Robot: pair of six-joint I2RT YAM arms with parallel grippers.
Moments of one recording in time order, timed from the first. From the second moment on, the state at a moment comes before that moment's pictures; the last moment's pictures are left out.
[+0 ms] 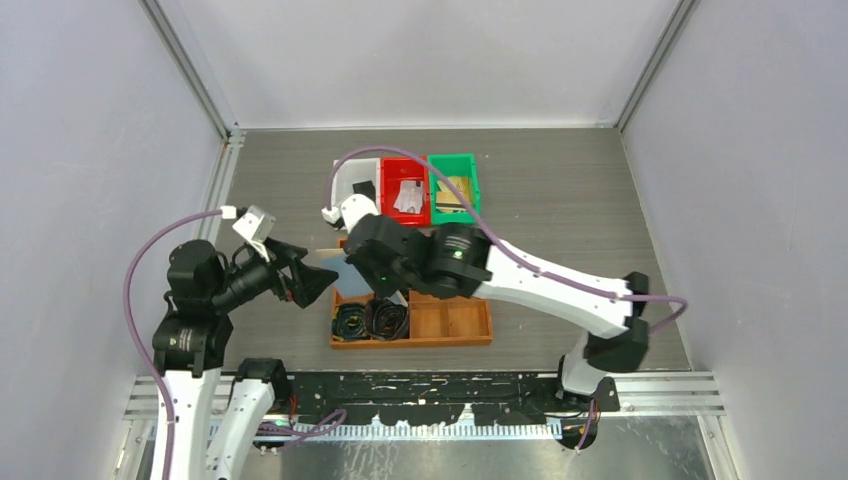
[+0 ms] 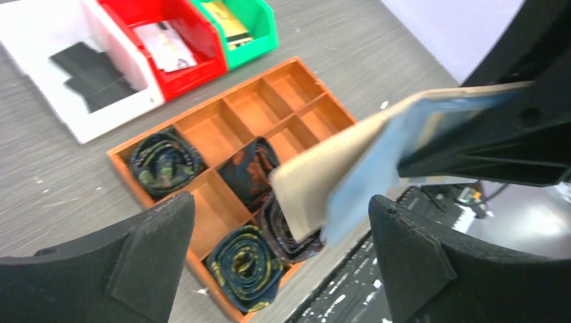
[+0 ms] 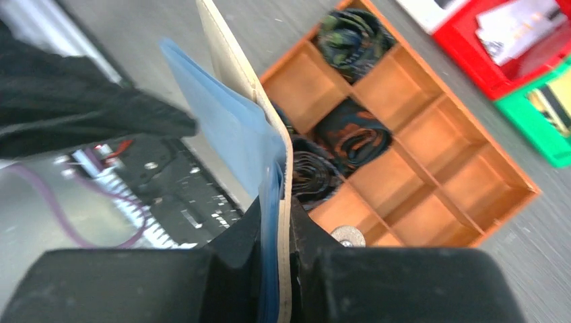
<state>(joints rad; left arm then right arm) -0.03 0.52 0.87 -0.66 0.73 -0.11 1.30 1.69 1.92 -1.04 0.35 0.35</state>
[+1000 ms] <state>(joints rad) -0.03 0.57 1.01 -0.53 1.23 -0.44 1.11 1.23 1.35 -0.31 -0.22 0.48</state>
